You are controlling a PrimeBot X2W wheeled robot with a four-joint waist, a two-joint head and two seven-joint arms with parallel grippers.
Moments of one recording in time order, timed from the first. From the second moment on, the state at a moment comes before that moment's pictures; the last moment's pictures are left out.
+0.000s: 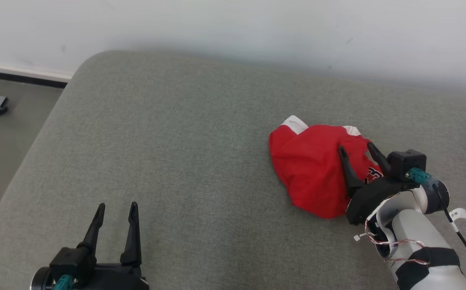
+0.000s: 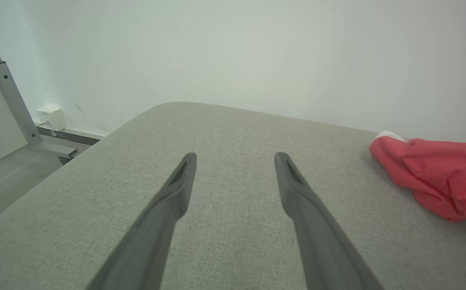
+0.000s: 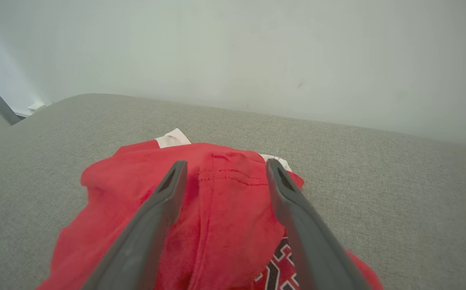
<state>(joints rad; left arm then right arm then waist) -0.12 0.08 -0.05 0.24 -0.23 -0.11 -0.26 -0.57 -0.14 0.14 0.75 0.21 0.13 -0.15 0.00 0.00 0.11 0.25</state>
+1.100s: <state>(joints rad) -0.04 0.06 -0.01 0.26 -0.19 -0.12 -0.26 -0.04 -0.18 0.12 0.28 0.33 0.13 -0.26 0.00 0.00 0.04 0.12</state>
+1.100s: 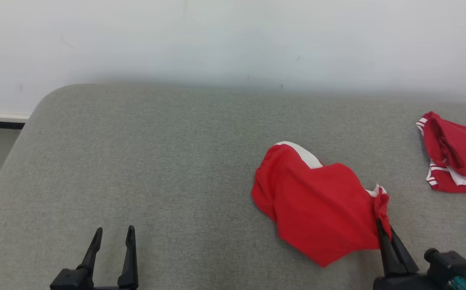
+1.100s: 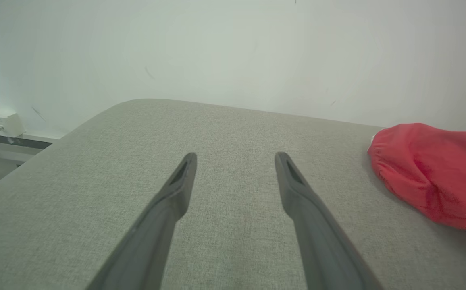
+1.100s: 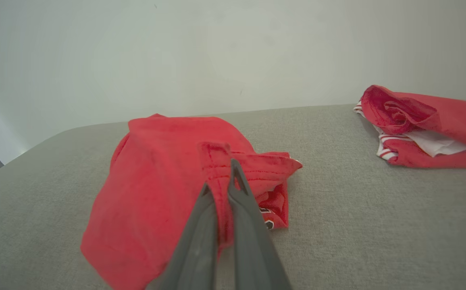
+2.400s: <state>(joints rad) -0.07 0.06 0.00 0.24 -0.18 -0.13 -0.26 -0.36 -0.26 0.00 0.68 0.27 0.13 -0.14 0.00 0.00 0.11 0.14</state>
